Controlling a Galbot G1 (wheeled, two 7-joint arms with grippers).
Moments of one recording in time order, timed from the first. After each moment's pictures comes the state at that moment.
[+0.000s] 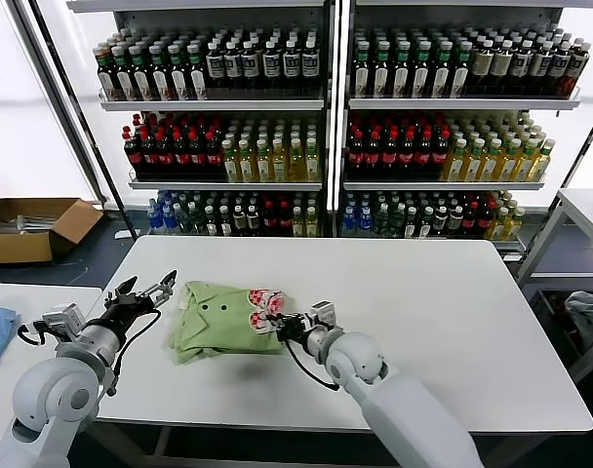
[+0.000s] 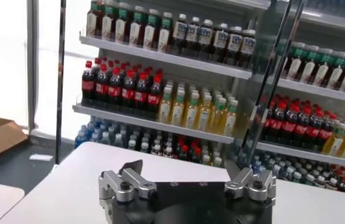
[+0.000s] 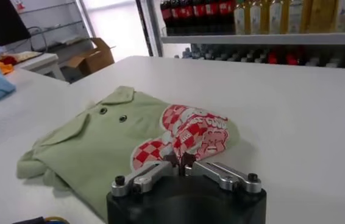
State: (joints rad) left arm 1.18 -1.00 -0.62 -2.05 -0.90 0.55 -0.26; right arm -0.68 1.26 -0.16 1.54 0.64 -0.57 -0.02
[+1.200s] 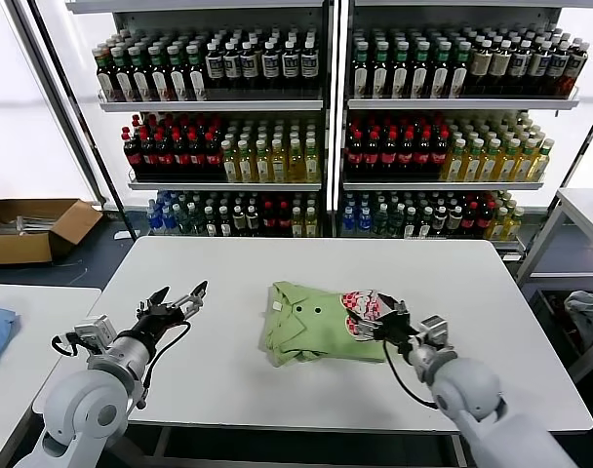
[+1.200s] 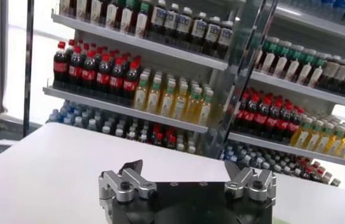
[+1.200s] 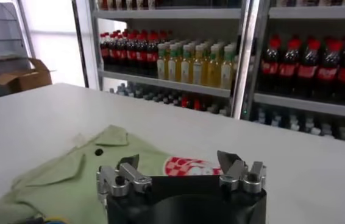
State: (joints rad) left arm 1.20 -1.06 -0.53 -2.11 -0.89 0.55 -0.28; right arm -0.98 0.98 0.15 1.82 0.56 -0.43 -0.02
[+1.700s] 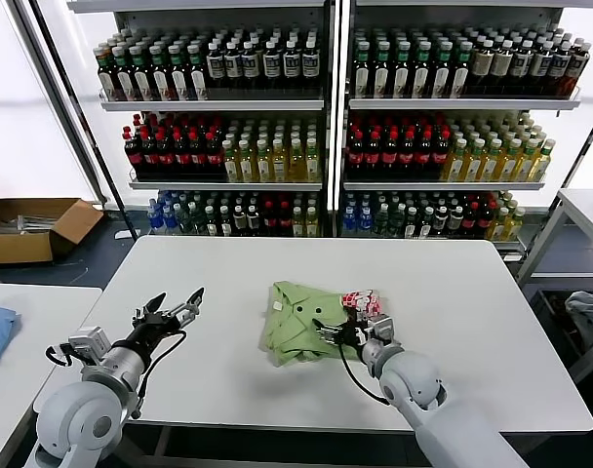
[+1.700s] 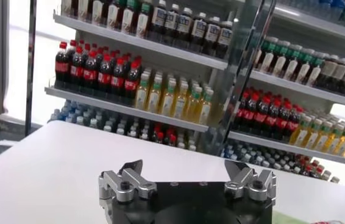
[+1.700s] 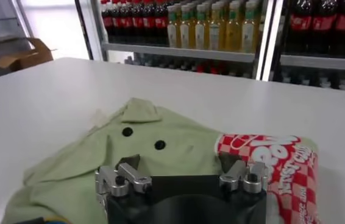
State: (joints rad) left arm 1.26 -1.07 -0.57 -2.11 -0.86 0.52 -0.22; right arm -0.86 1.12 0.00 1.70 0.57 -0.52 0.07
